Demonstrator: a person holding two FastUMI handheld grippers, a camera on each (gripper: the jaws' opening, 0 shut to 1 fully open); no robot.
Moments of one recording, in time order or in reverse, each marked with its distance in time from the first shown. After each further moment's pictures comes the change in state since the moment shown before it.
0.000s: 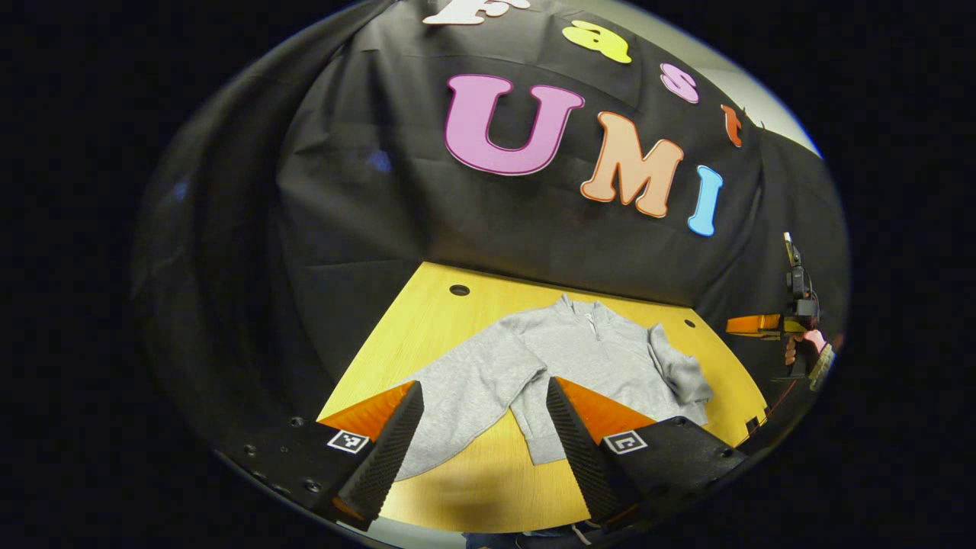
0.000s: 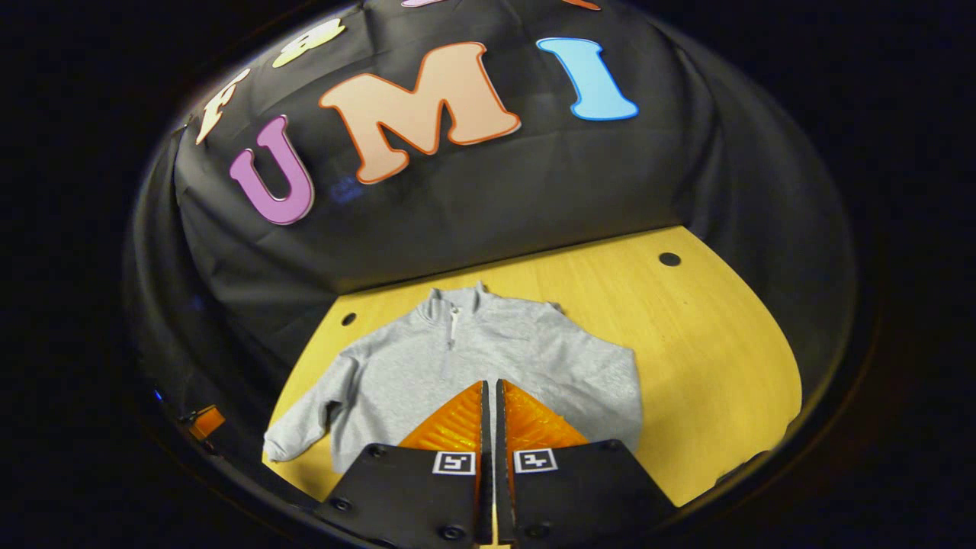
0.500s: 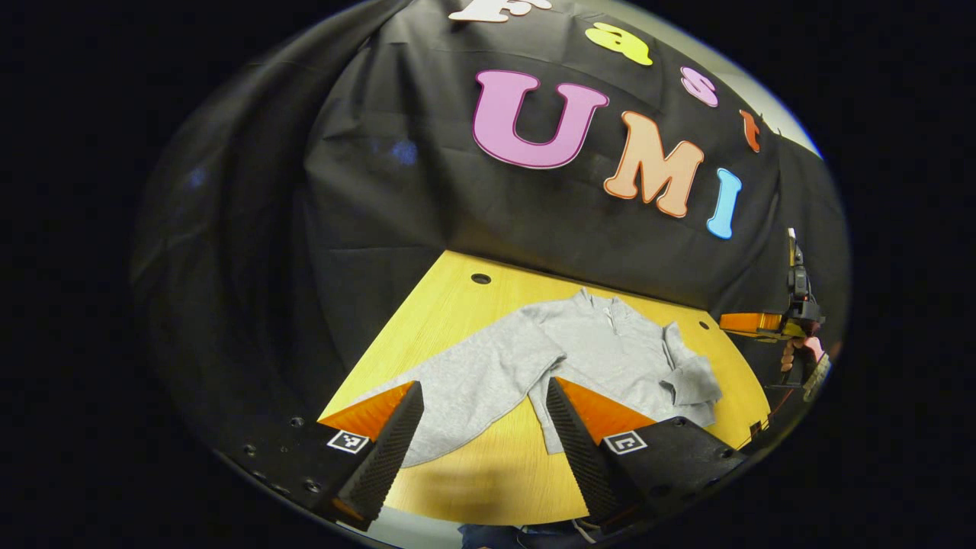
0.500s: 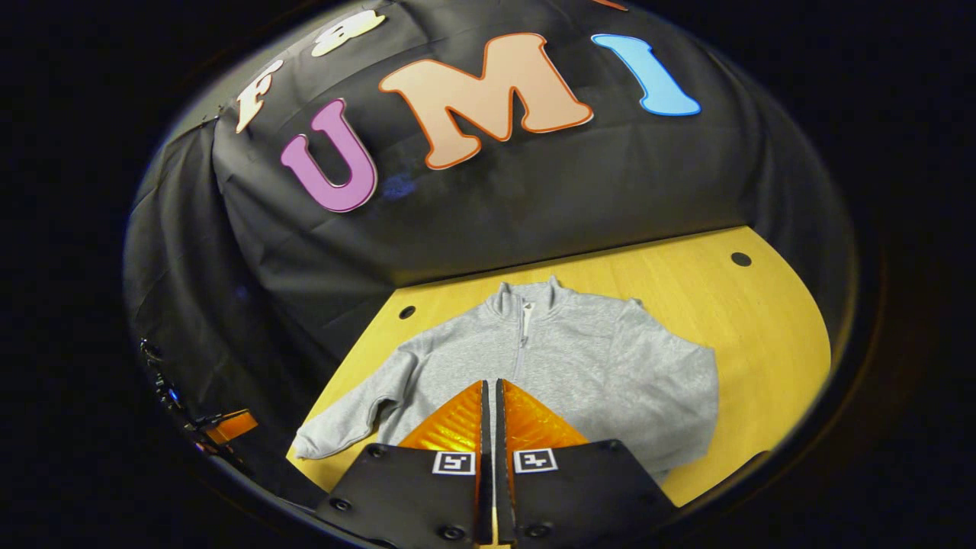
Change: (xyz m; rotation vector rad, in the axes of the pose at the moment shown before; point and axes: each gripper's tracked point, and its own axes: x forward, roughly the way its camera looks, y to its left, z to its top) left arm -0.008 0.016 -0.027 -0.031 0.028 0.066; right arm 0.014 0.074 -0.034 -0.023 0.015 0.196
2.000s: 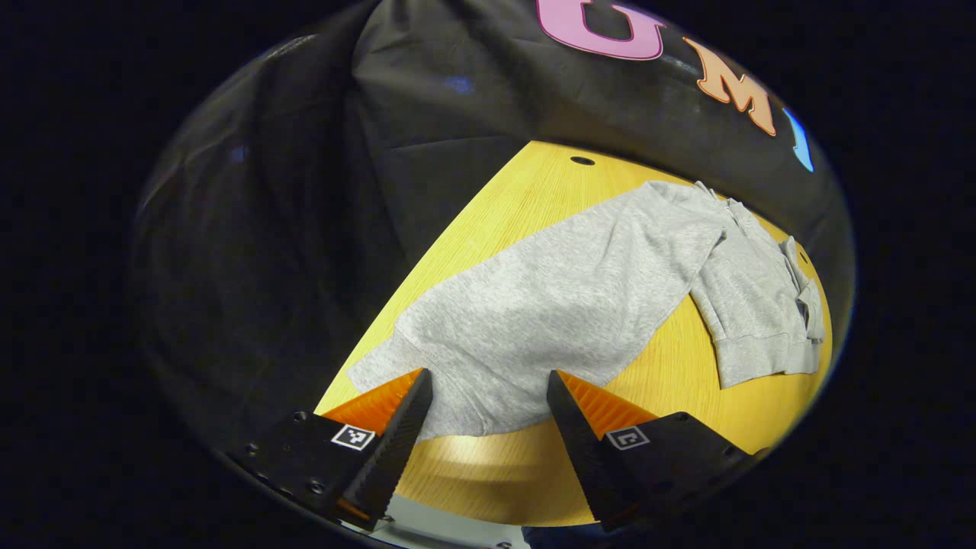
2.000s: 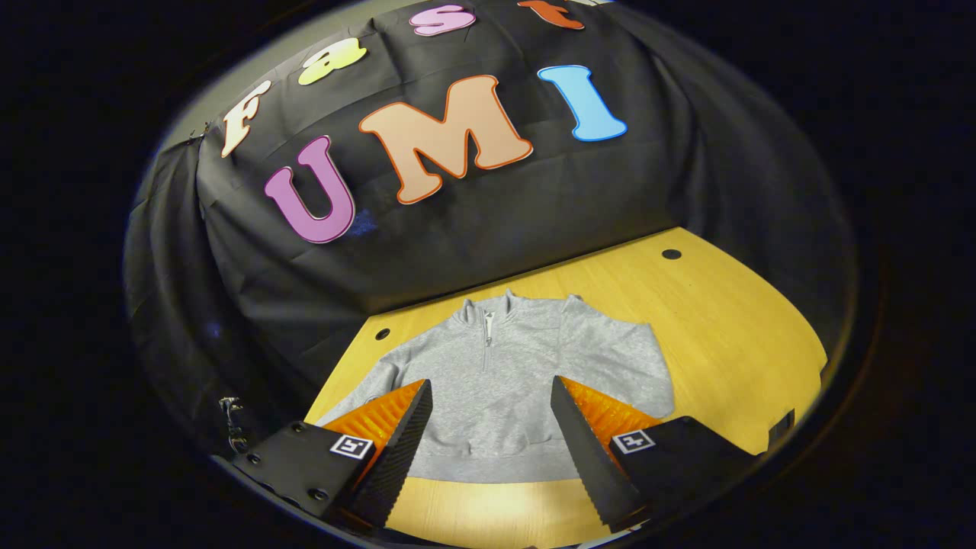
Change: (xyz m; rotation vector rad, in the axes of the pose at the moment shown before) left arm 0.062 0.117 -0.140 0.023 0.302 0.304; right arm -0.100 -0.036 -0.026 0.073 -0.162 -0.236
